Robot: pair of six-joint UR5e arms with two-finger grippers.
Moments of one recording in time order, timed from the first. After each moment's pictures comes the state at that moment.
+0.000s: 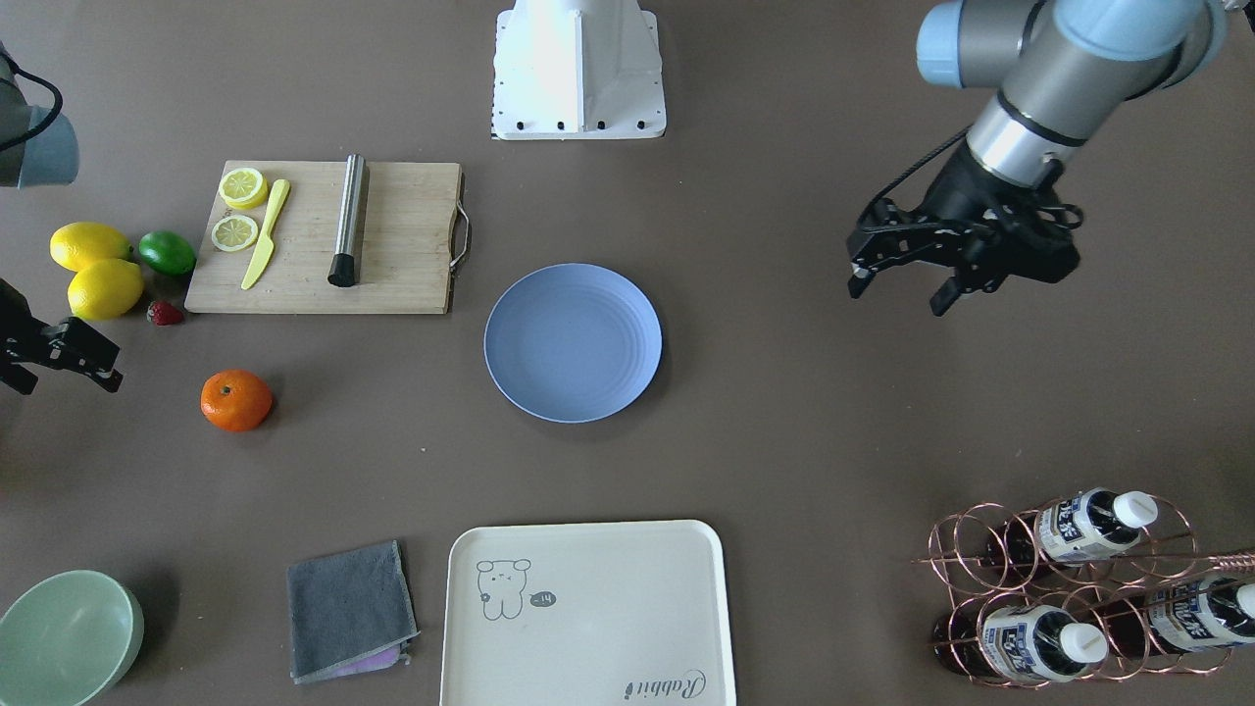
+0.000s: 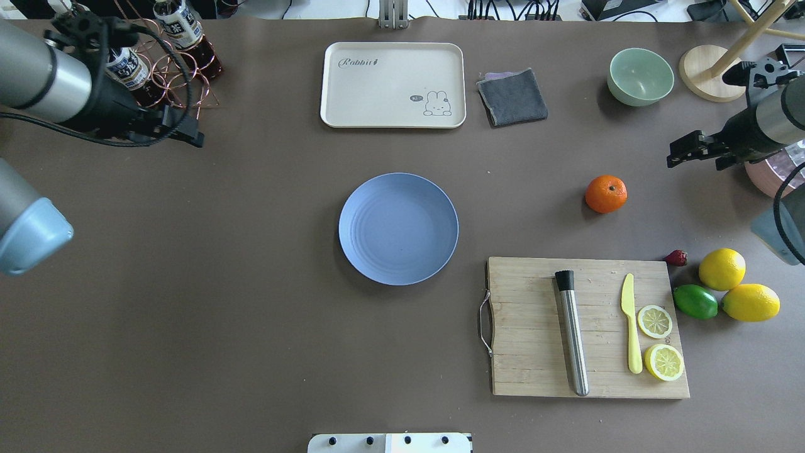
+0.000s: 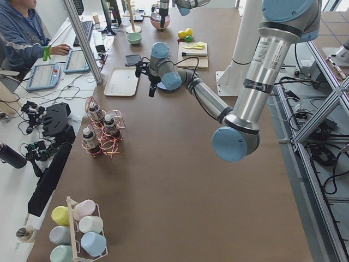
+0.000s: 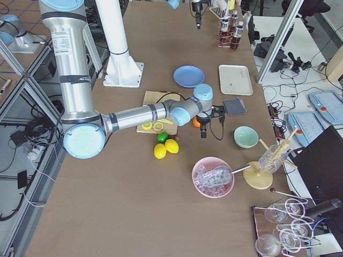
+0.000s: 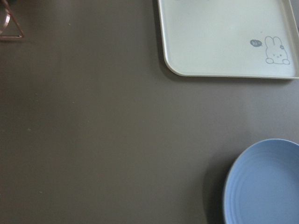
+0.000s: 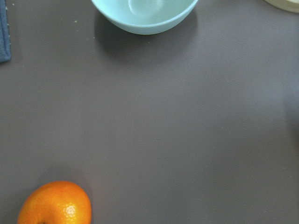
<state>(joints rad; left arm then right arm) -1.05 -1.84 -1.91 -1.84 -2.22 -0.77 1.07 -1.43 1.66 -1.20 2.17 0.79</state>
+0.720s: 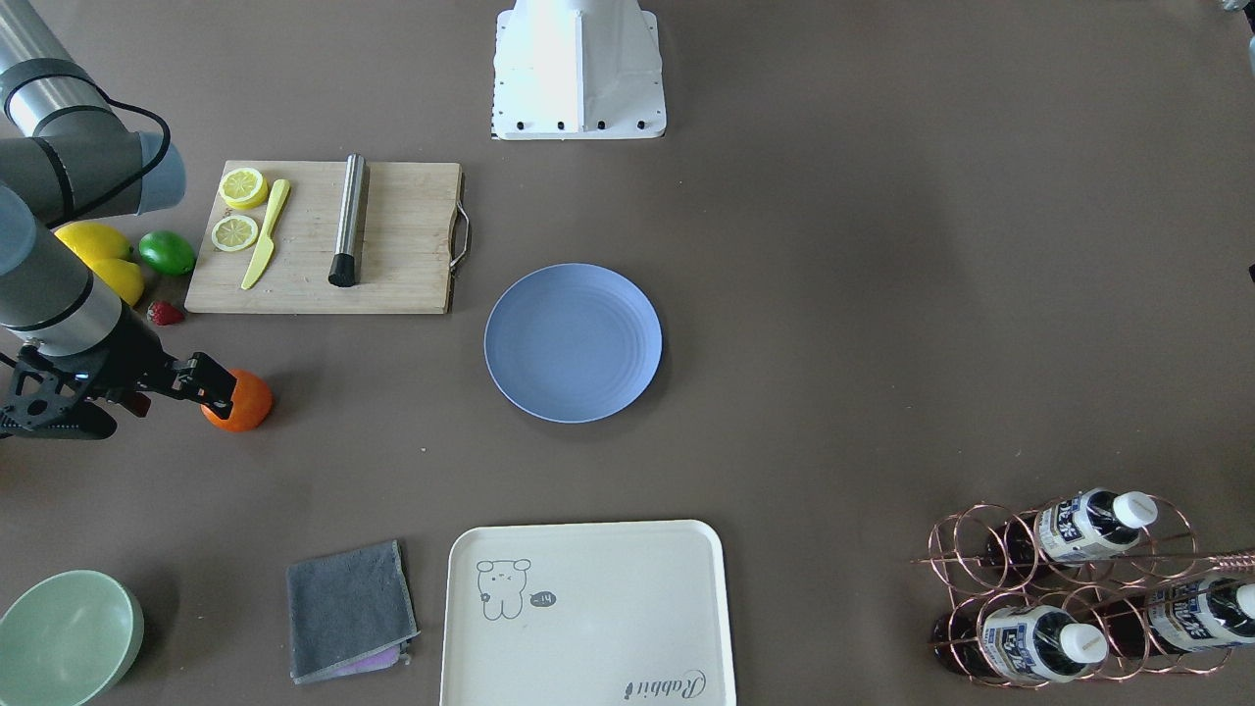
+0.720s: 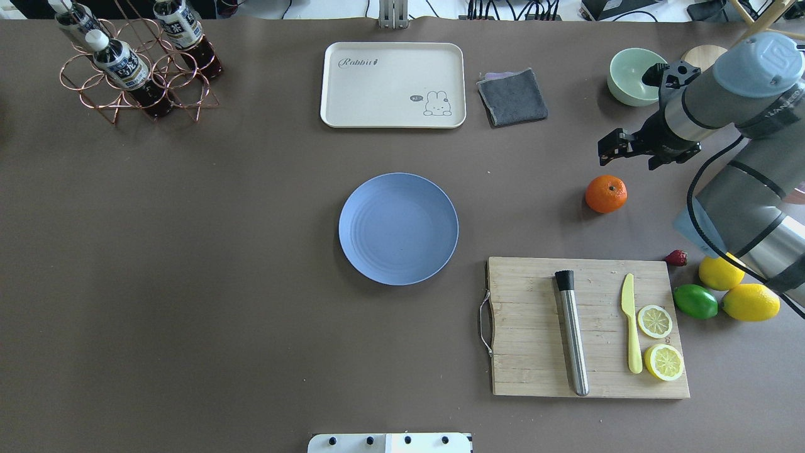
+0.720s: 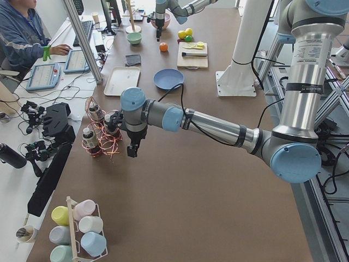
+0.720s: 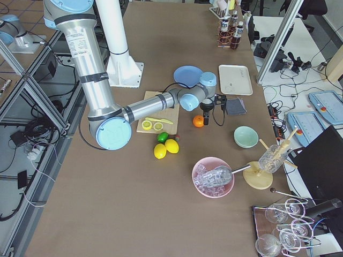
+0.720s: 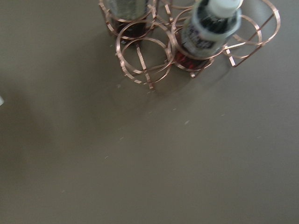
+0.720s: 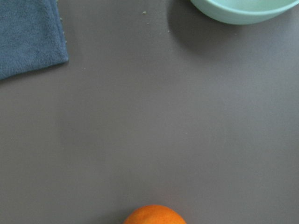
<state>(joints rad) -1.51 -1.65 -1.69 -1.56 -2.35 0.04 0.94 -1.28 1.59 -1.24 2.09 0.94</state>
